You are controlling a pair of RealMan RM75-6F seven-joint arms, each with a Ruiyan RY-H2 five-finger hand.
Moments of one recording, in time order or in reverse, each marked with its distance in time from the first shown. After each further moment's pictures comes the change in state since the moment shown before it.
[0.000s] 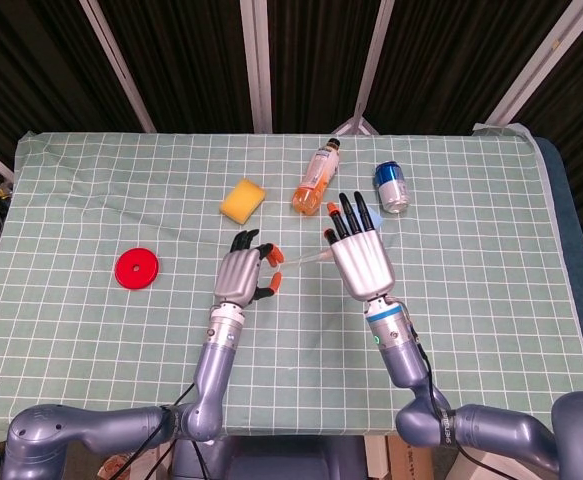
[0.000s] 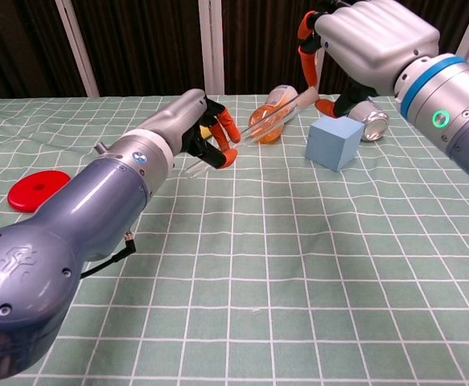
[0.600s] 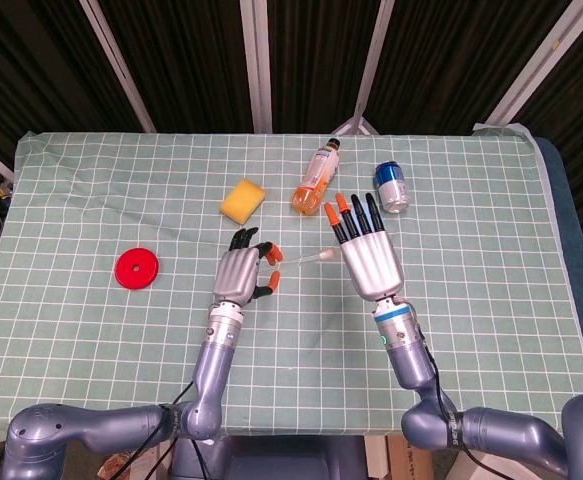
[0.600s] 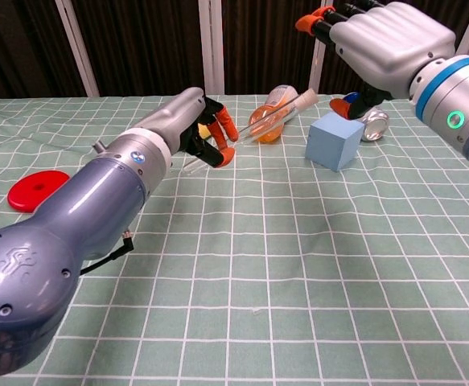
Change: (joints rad) left arm 0.001 0.007 0.010 0.015 0.013 0.002 -0.001; right arm -0.020 0.038 0.000 -0.054 0.064 0.002 -0.083
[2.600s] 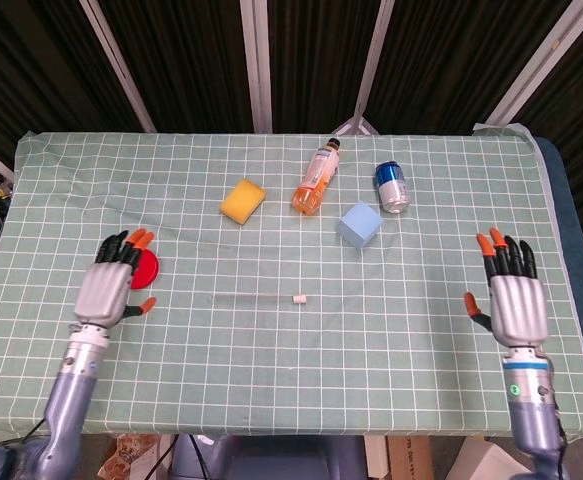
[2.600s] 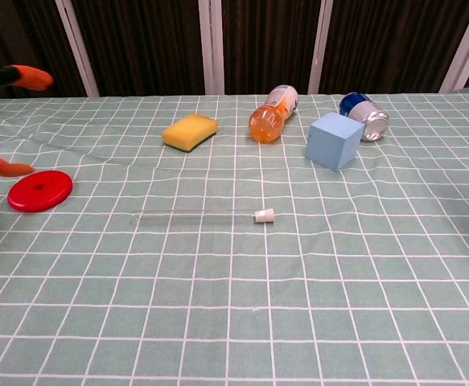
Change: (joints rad) left arm 0.357 0.678 0.379 -0.448 0.243 0.189 -0.066; right arm -0.415 0.414 -0.157 -0.255 -0.024 0.181 0.519
